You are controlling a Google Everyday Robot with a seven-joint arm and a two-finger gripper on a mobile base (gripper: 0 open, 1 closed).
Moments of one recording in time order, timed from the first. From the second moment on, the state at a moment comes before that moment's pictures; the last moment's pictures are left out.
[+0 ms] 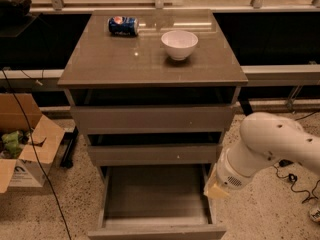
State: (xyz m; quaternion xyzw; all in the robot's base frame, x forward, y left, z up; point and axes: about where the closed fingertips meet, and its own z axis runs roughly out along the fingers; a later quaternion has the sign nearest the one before) arm 0.413 -0.160 0.629 -0.55 0.82 0.16 0.09
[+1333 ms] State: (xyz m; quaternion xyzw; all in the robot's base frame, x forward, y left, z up) arm 0.407 -0.202 0.393 -0.45 0.86 0.26 0.04
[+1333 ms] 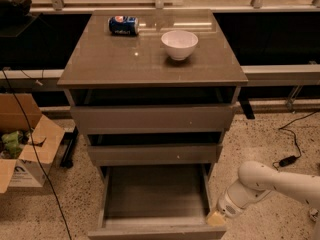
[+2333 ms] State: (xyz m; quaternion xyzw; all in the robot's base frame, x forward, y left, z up) arm 0.394 -0.192 0.275 -0.39 0.88 0.25 -0.04
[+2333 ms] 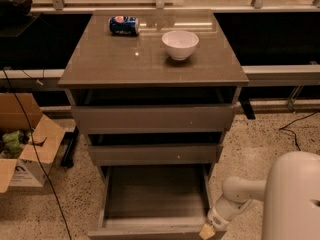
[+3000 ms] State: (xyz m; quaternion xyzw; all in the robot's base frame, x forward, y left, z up) arm 0.391 -0.186 0.205 -0.36 0.89 0.27 -0.05
